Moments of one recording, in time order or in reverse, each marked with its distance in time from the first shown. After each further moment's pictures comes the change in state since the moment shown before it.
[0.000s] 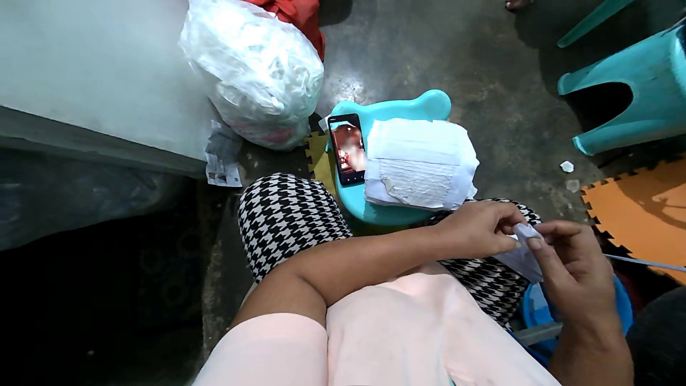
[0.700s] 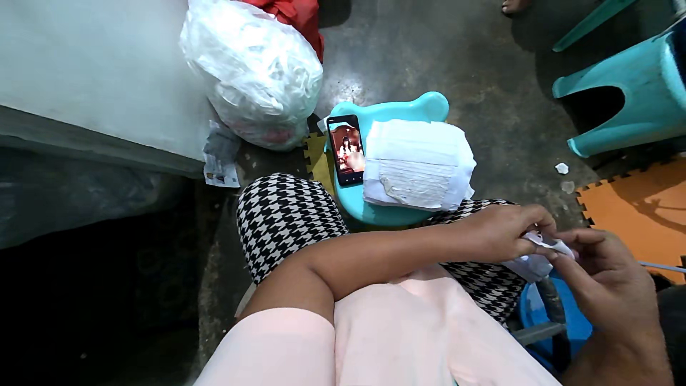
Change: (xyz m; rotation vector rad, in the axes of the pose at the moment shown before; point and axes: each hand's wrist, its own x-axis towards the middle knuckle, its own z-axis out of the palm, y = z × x) left_hand 0.017 0.014 0.008 0.102 -0.092 0.147; right_hand -0.003 -0.010 -0.030 0.019 -0.017 0.063
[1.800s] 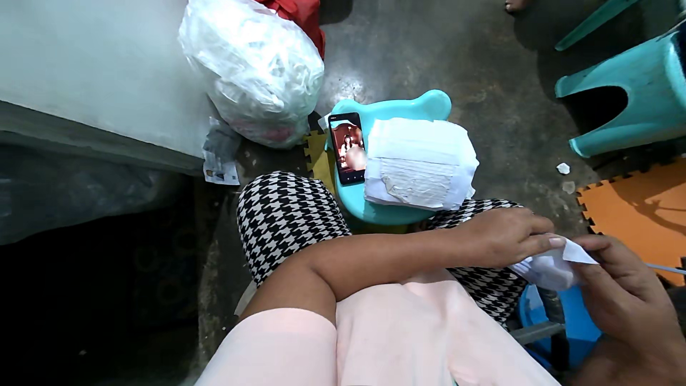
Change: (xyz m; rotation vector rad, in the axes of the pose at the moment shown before) left_hand -0.002 -0.004 0.007 0.101 0.037 0.076; right_hand 0.000 0.000 -0.008 0.281 -0.116 0.033
